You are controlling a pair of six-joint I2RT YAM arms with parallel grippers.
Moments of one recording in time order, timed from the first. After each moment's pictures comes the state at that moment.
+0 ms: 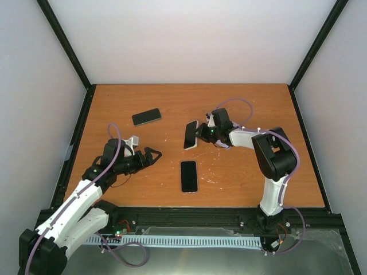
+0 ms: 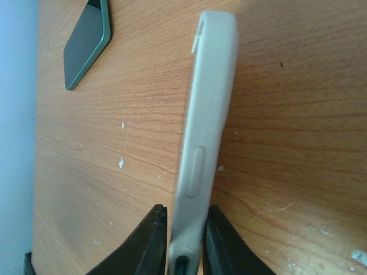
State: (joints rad) left arm -0.38 0.77 0.52 -0.39 0.45 -0.81; right arm 0.44 1.91 1.05 0.09 -0.50 0.74
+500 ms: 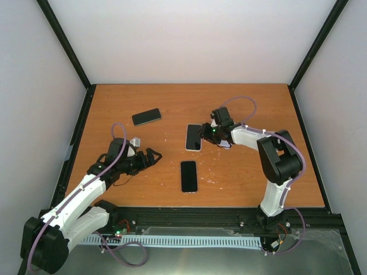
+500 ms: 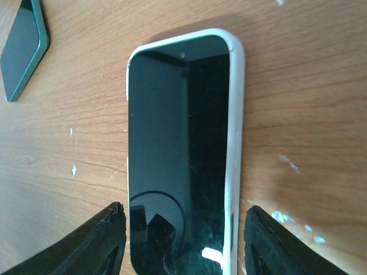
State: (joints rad) left arm -0.38 0.88 0.51 -0.39 0.40 -0.81; right arm 0.44 1.87 1.09 -0.12 -0.35 0.73
